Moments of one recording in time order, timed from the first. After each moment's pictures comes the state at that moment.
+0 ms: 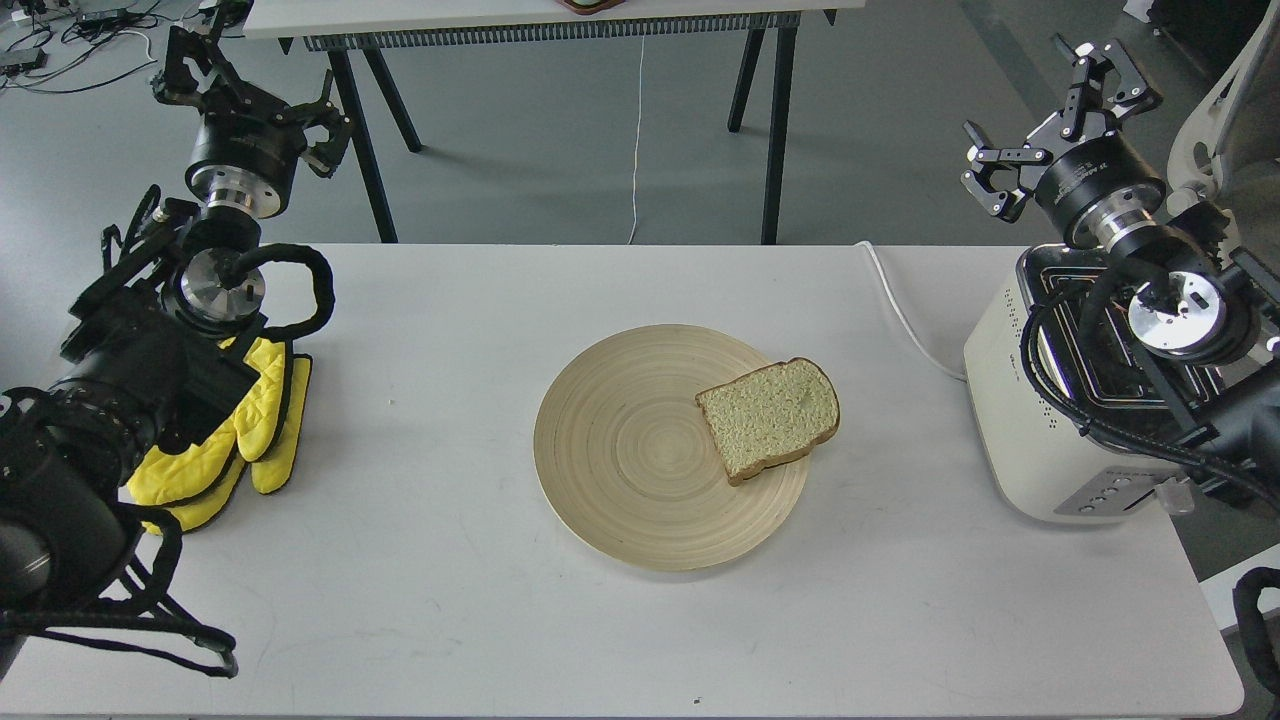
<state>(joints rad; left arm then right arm) -1.02 0.17 -0.47 -0.19 -0.51 -0.49 -0.37 0.74 -0.39 1.02 0.83 -0.07 0.21 0.11</state>
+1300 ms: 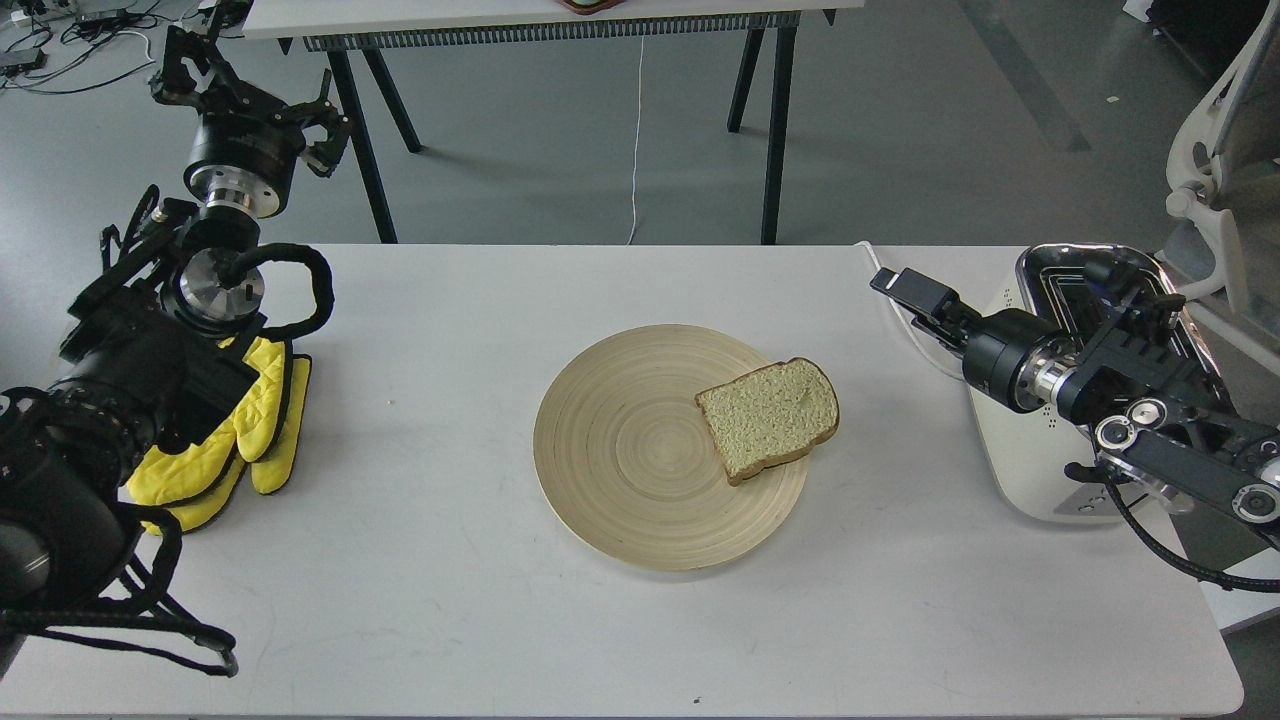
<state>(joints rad) -1.02 0.17 -0.48 -0.19 -0.51 -0.49 -0.37 0.73 -0.65 0.33 1.17 -0.97 -0.04 0.13</state>
